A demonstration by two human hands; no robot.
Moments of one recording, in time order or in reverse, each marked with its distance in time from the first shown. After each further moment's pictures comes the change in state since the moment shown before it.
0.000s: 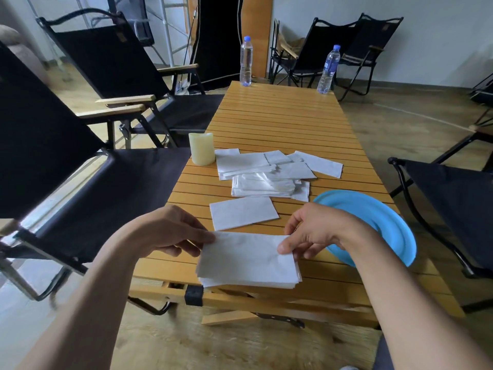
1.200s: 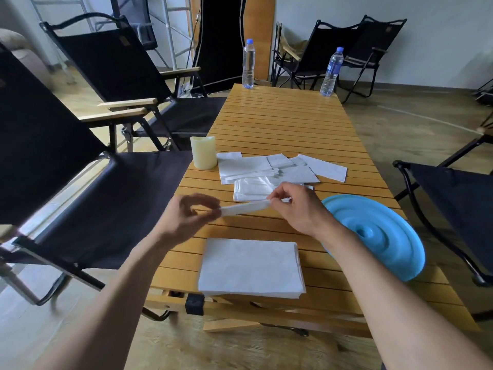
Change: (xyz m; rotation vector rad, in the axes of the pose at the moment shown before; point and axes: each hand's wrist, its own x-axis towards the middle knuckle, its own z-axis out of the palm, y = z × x) left_hand 0.059 -0.012 0.012 0.019 0.441 0.576; right_hand 0.074 0.007 0.004 -0.116 0.533 -0.547
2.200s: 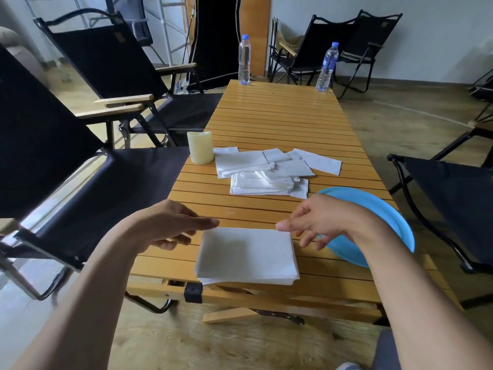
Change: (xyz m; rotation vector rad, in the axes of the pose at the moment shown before) left_hand -0.031 0.043 -0.033 0.058 -0.356 -0.577; right_hand -0.051 -0.039 -0.052 -0.019 -0.429 0.515
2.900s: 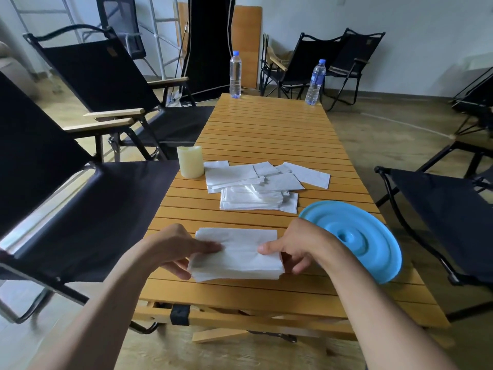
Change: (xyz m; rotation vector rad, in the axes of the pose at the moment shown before) left_hand 0.019 0.018 0.031 -0.040 -0.022 -0.165; right_hand 0.037 0.011 0.023 -0.048 0.096 0.154
